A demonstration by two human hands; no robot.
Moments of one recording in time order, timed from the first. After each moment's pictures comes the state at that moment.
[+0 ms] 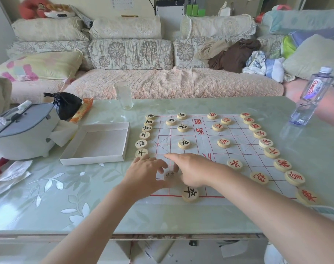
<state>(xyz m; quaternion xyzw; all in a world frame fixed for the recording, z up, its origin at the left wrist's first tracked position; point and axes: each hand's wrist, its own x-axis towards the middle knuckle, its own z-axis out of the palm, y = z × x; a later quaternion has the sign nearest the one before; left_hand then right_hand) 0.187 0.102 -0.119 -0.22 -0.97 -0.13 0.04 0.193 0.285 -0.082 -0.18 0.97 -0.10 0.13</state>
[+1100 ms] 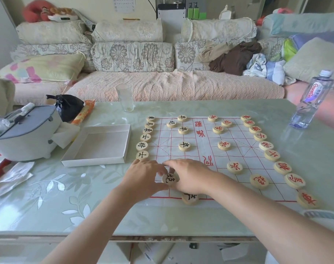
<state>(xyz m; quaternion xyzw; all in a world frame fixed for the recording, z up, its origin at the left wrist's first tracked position) 0.186 0.097 -0.117 -0.23 -0.96 -0.11 0.04 0.199 0.278 -0.090 -0.20 0.97 -0.13 0.09</state>
